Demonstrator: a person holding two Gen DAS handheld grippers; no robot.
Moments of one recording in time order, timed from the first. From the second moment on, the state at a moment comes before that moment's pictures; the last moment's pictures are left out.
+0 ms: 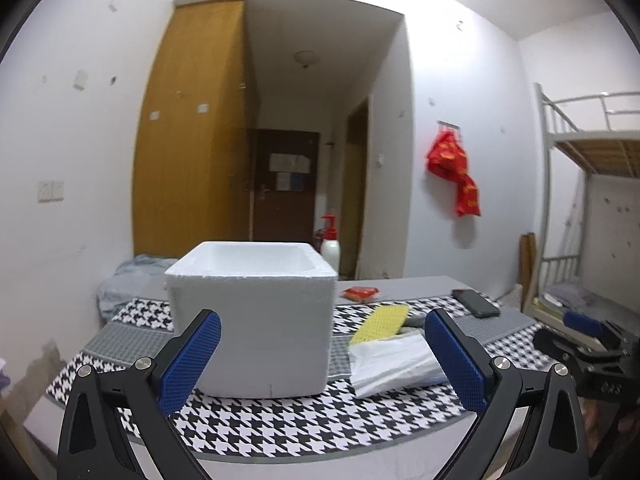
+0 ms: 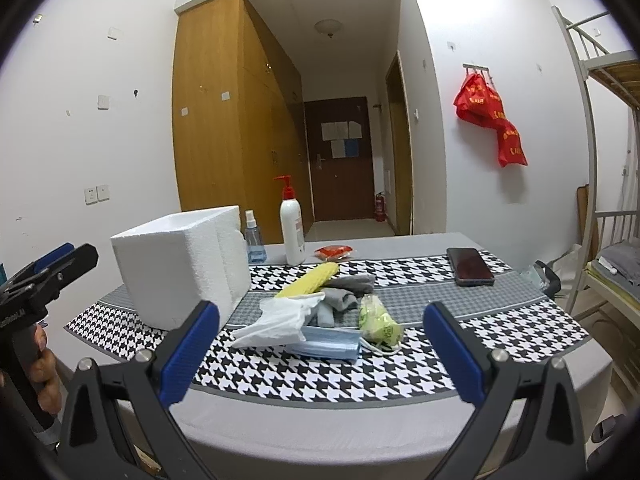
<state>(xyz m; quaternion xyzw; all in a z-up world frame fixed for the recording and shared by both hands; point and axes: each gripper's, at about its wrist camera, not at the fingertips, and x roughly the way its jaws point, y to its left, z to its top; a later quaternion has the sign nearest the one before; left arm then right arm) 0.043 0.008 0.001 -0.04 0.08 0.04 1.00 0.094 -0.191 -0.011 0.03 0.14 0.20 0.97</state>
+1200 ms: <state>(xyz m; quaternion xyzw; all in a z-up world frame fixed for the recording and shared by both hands) 0.124 -0.047 -0.011 0.02 0.16 -0.01 0.99 0.163 -0.213 -0.030 0.01 0.22 0.20 0.95</state>
